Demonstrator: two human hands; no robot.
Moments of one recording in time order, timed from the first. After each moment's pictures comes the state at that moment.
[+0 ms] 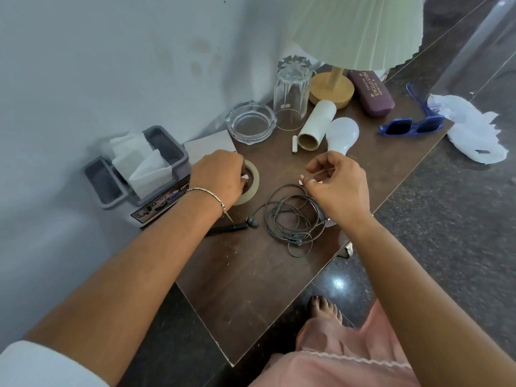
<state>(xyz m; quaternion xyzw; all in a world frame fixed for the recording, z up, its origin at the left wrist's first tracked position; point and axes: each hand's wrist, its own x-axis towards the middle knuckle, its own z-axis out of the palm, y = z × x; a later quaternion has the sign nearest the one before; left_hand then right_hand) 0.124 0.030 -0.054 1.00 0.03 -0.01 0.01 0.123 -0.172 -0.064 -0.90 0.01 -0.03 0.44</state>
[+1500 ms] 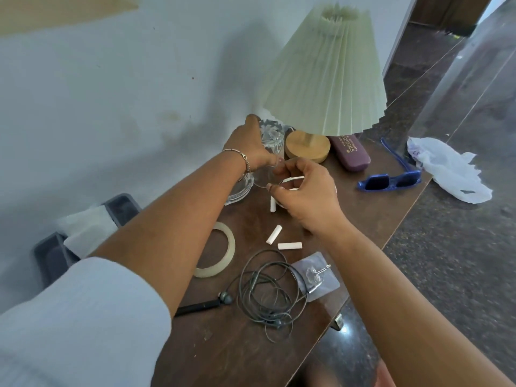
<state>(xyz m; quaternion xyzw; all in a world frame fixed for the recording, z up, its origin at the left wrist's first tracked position) 0.280 -0.030 -0.002 0.96 0.03 -0.02 0.27 0.196 -0.161 -0.021 -0.84 -0.05 -0.02 0.54</state>
